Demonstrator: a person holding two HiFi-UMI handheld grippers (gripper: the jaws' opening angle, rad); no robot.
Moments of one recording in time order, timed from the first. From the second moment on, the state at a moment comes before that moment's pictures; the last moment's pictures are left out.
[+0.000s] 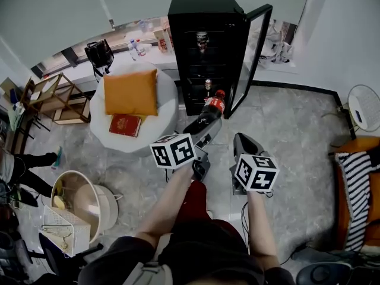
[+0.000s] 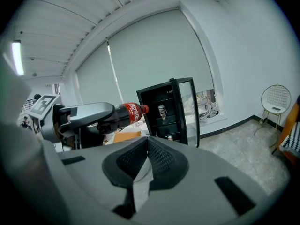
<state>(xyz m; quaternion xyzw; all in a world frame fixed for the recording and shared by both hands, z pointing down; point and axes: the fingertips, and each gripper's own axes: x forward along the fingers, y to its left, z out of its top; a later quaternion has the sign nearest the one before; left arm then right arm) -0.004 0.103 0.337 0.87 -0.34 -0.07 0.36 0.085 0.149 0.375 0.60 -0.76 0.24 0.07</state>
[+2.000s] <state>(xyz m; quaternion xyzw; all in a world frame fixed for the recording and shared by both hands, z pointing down) 0.034 -0.336 0.396 0.82 -0.40 -0.16 0.39 0.102 -0.295 0.449 0.59 -0.76 0.24 0.13</state>
